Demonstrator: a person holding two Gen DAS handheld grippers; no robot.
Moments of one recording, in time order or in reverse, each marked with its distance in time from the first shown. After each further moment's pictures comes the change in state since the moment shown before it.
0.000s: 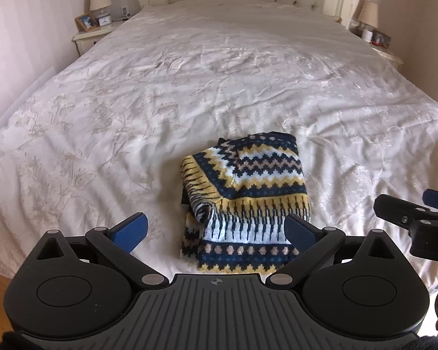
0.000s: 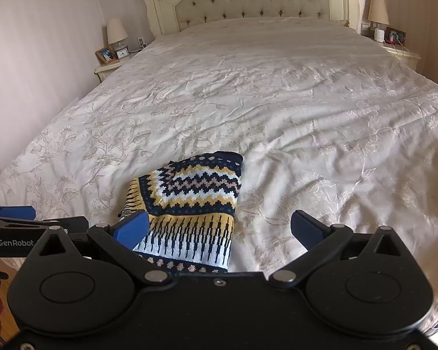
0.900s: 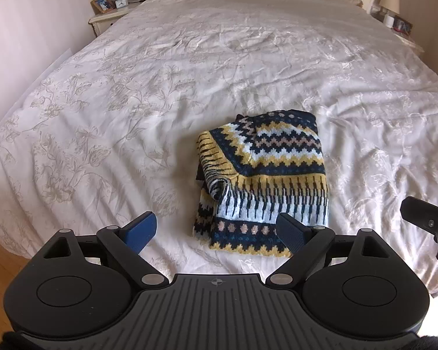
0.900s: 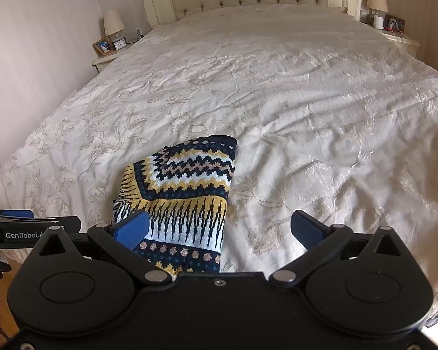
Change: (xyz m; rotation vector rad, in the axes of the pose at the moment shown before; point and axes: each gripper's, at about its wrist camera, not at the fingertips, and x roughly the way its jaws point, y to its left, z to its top) left arm 0.010 -0.004 -0.008 -0.012 0.089 0.086; right arm 0.000 -0.015 -0.010 0.018 0.050 0.004
